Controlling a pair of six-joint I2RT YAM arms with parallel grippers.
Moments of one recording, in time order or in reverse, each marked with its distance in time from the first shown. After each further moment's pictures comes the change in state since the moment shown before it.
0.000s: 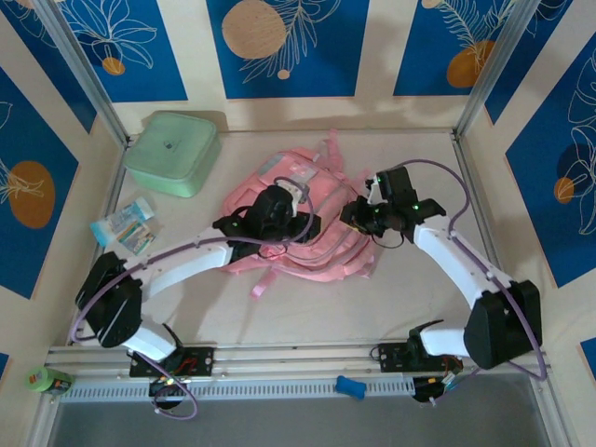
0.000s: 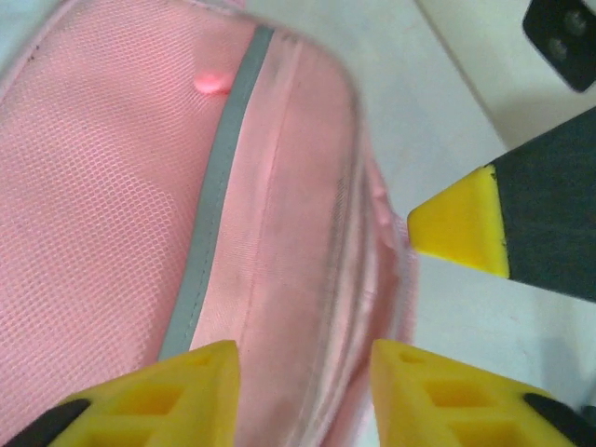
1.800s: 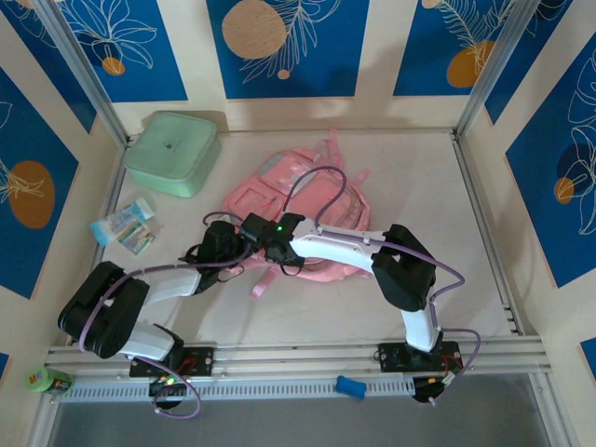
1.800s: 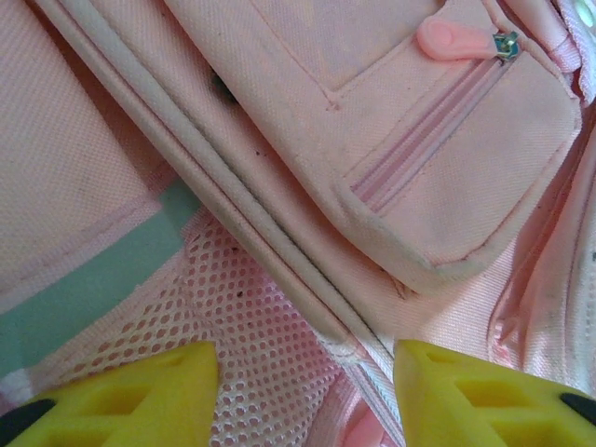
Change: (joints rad) left arm 0.323 -0.058 -0.618 0.525 -0.039 -0.383; right arm 0.708 0.671 0.522 -0.321 0.786 0.512
